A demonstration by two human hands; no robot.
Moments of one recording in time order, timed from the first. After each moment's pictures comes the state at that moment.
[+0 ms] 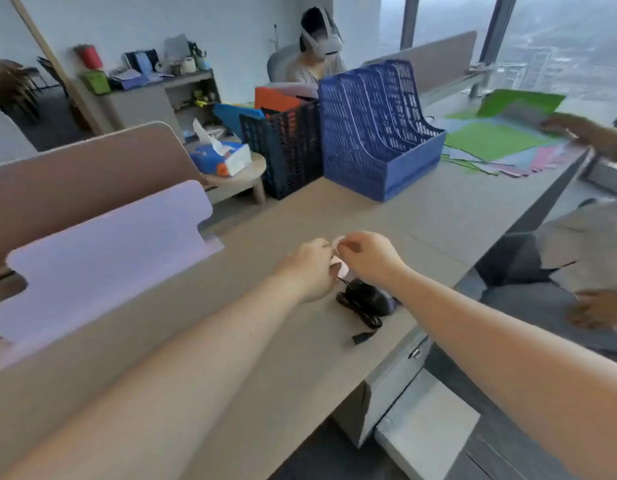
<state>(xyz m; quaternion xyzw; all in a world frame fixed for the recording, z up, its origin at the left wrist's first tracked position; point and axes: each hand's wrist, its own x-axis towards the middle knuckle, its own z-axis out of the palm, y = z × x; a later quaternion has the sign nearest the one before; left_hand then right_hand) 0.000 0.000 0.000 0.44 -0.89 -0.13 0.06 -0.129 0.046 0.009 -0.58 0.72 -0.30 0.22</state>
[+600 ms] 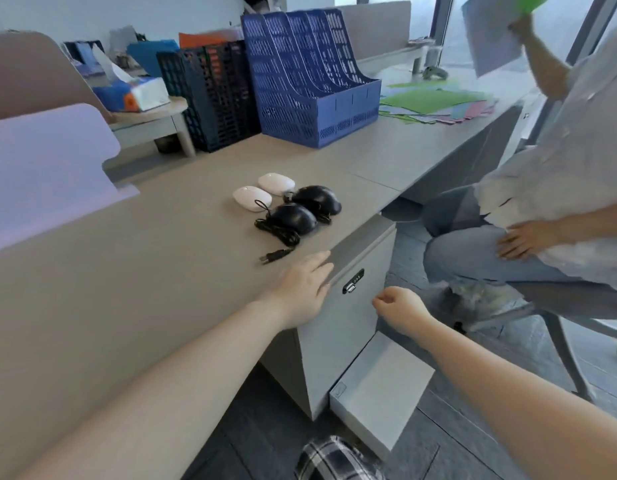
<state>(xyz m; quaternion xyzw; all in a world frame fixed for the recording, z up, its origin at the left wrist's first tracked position) -0.068 0.125 -0.179 0.33 -0.93 -0.12 0.08 -0.258 0.201 -0.246 -0.42 0.82 -0.28 0.29</state>
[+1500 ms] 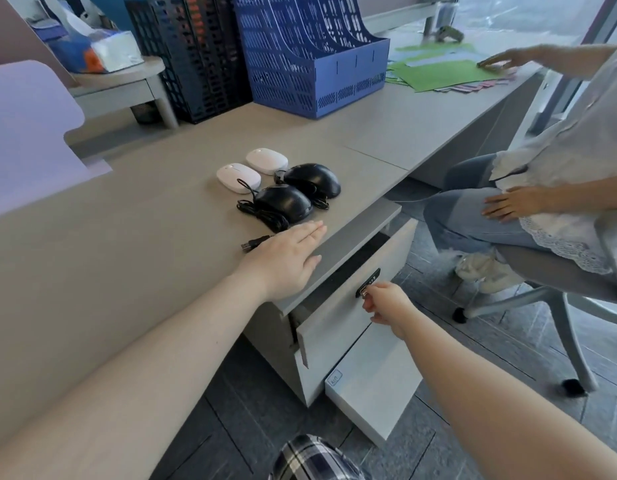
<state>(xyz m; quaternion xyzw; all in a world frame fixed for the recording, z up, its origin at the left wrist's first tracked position) -0.076 0.079 -0.181 0.31 -0.94 -0.08 0.07 -0.264 0.155 -0.290 -0.19 0.77 -0.37 0.49</state>
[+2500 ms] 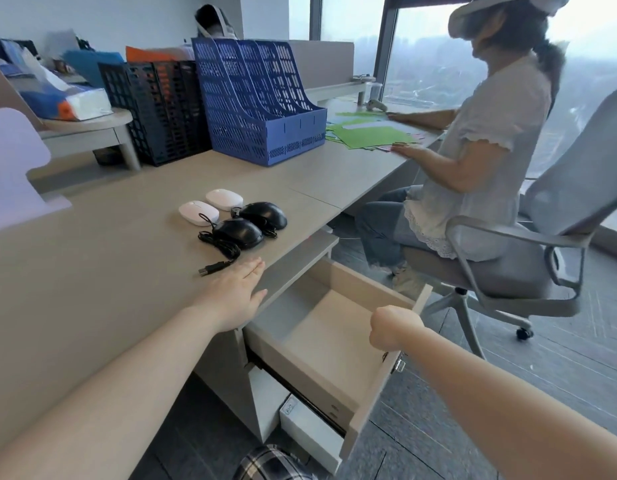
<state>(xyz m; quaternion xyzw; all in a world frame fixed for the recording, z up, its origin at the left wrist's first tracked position) -0.060 0.120 -0.168 0.38 -0.92 -0.07 0.03 -0.309 0.258 -0.214 -0.51 0.83 0.13 0.16</state>
